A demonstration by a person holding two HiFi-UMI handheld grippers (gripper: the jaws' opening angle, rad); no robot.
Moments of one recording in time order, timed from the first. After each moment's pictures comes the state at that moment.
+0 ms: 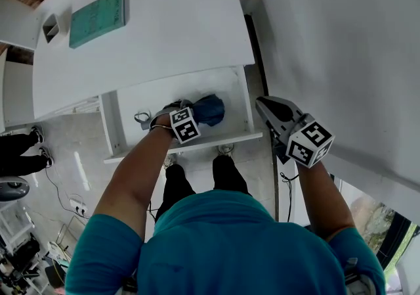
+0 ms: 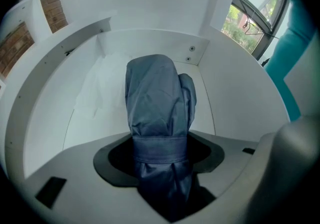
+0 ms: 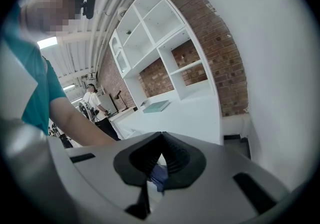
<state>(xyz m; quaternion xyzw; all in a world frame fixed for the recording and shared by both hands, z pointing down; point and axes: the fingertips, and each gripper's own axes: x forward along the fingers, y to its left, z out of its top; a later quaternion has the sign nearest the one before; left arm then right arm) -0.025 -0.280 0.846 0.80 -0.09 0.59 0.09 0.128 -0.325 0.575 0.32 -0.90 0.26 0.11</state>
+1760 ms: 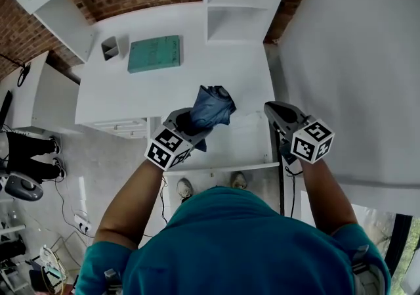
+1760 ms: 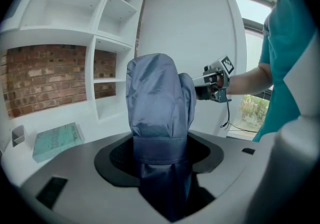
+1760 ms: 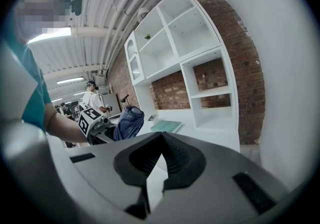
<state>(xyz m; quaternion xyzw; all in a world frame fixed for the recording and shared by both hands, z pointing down) -0.123 -0.329 0.510 0.91 -0.33 0.22 0.12 0.034 -0.369 0.449 0.30 -0.93 0.17 0.10</state>
